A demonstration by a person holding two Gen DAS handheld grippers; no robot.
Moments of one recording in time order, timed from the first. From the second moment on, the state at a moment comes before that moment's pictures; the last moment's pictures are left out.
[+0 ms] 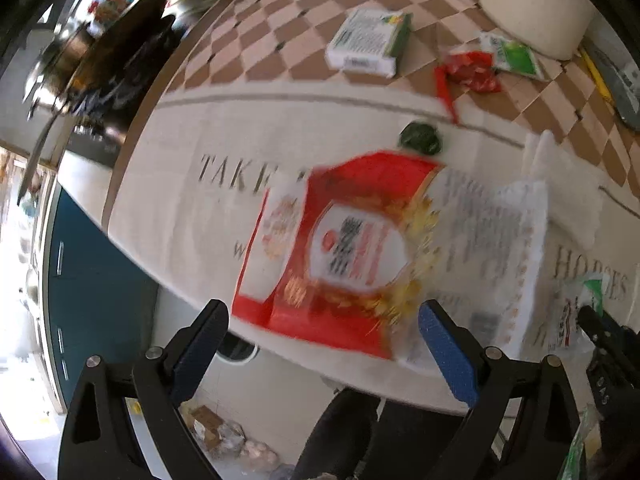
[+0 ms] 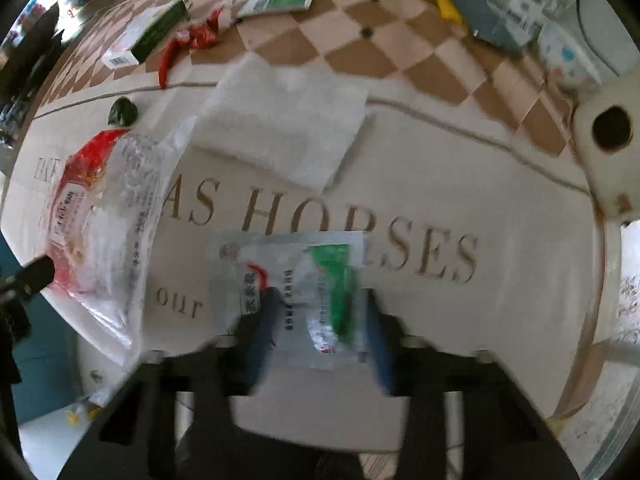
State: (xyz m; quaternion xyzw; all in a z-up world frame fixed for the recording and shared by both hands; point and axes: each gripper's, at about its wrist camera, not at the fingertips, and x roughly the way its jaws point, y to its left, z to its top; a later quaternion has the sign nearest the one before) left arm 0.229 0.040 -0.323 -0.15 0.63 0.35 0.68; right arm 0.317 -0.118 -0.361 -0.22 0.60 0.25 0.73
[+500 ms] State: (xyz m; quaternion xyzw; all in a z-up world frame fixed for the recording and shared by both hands) left arm 0.398 -0.001 -0.367 -0.16 0.67 0.16 0.70; right arm 0.449 -0.269 -0.328 -0.05 0.62 0.15 0.77
